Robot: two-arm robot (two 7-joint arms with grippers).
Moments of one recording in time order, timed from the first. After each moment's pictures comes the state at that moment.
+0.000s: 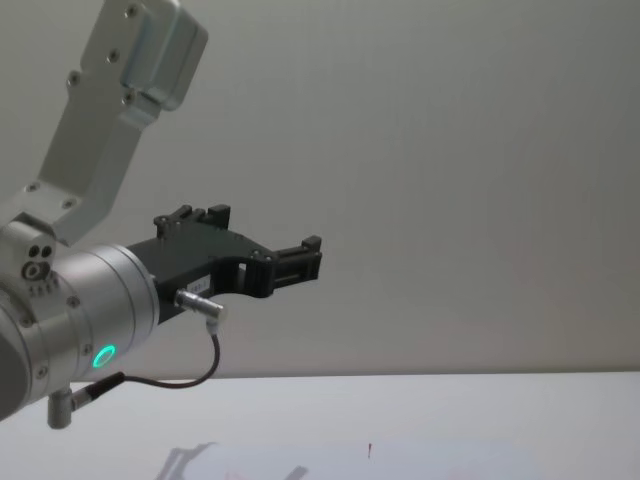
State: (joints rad) left arm -0.24 0.38 0.45 -1.63 -0.20 0.01 -0.01; right arm -0.09 0.41 -0.18 -1.71 0.25 0.36 0.08
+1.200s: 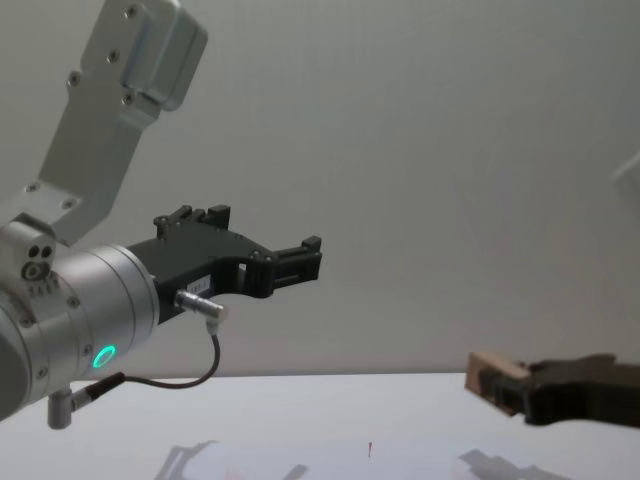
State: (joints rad) left arm -0.24 0.38 0.45 -1.63 -0.20 0.01 -0.01; right arm 0.20 0.26 -0.25 -1.48 0.19 0.27 0.39
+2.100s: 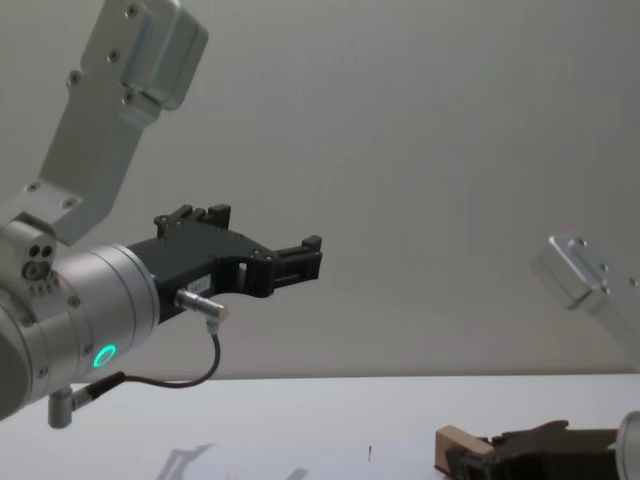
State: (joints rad) left arm -0.24 0.38 0.45 -1.63 -0.20 0.01 -0.01; right arm 0.29 0.20 -0.31 -1.29 0.08 0.33 0.46
